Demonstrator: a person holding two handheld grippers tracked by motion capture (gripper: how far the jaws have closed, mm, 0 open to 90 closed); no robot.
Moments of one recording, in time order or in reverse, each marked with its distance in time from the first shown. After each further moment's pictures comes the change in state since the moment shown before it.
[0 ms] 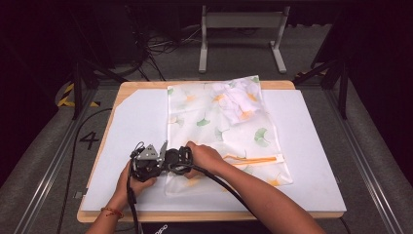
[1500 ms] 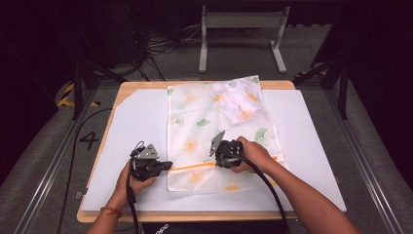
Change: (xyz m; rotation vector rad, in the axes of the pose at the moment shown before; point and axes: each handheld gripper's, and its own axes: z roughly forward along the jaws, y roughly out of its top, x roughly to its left) left arm 0.002 0.001 0.000 0.005 -0.009 0.006; right arm -0.012 -0.134 -0.058 0.018 -0.035 0.194
